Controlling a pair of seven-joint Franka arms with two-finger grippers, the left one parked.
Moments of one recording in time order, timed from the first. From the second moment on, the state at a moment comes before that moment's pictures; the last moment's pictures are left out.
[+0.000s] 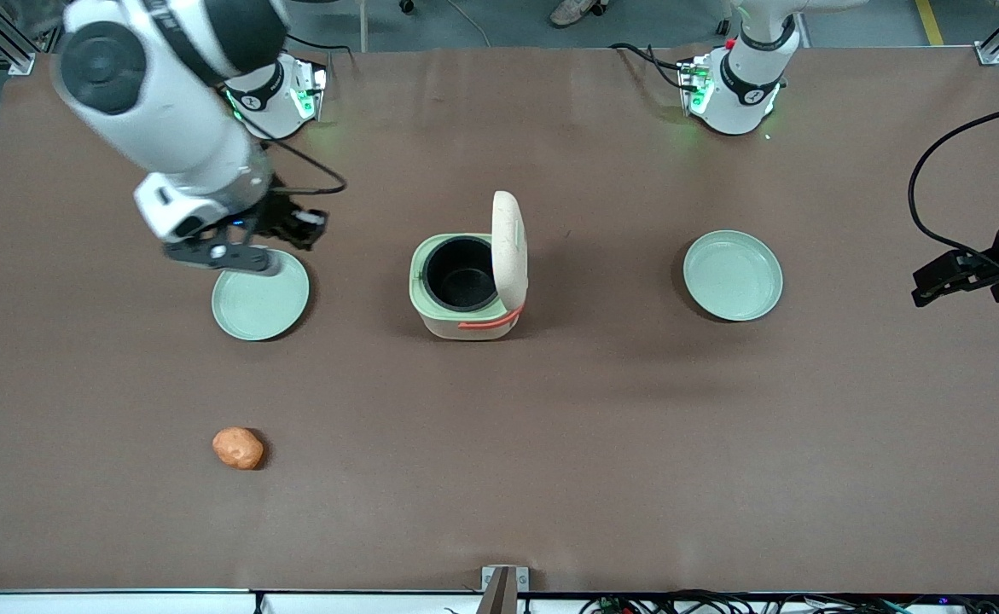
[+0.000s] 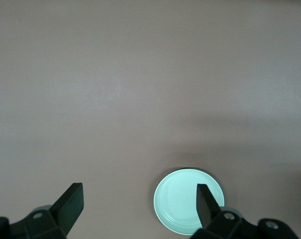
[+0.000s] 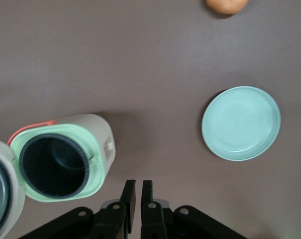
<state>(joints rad) 0.44 0.11 -0.08 -1.61 0.10 1.66 0.55</state>
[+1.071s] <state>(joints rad) 0.07 -0.02 -0.07 -1.59 0.01 1.56 0.20</state>
